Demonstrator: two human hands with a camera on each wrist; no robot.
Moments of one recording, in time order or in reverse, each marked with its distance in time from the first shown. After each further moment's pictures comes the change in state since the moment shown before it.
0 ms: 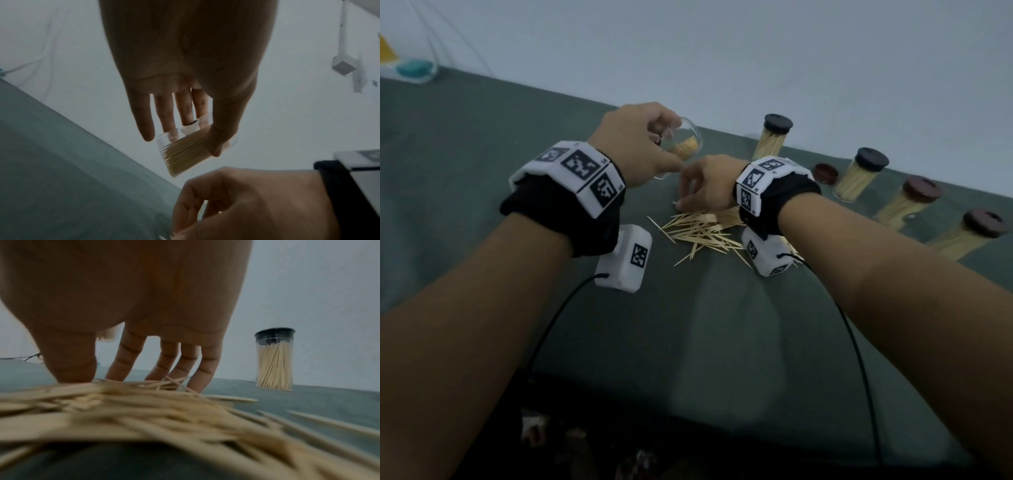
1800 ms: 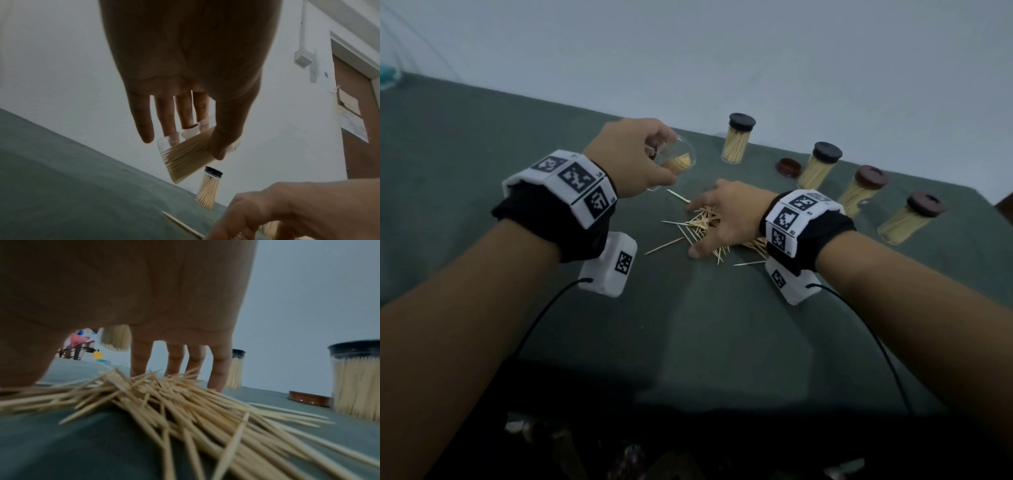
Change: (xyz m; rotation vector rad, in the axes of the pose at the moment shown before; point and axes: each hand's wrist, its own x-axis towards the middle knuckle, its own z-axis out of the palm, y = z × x) left_hand -0.020 0.028 0.014 0.112 -0.113 0.065; right_hand -0.086 0.027 0.006 -0.132 -0.073 0.092
